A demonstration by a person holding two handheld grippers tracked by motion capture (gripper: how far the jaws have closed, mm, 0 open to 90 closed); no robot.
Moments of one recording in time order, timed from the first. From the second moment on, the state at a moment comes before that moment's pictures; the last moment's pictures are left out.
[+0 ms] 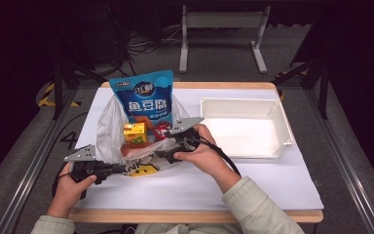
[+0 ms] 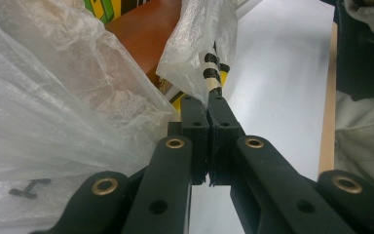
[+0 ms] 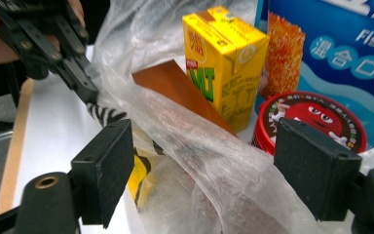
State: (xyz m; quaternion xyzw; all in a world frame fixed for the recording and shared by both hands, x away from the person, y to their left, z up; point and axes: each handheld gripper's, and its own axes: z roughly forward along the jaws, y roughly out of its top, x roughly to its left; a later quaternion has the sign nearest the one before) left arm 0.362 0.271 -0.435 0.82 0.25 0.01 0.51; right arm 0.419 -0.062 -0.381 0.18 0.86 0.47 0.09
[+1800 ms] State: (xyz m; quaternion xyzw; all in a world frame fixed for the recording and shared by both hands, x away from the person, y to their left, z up) left arm 0.364 0.285 -0.439 0.83 0.29 0.03 0.48; right arm 0.399 -0.094 -0.395 0.18 0.90 0.41 0.04
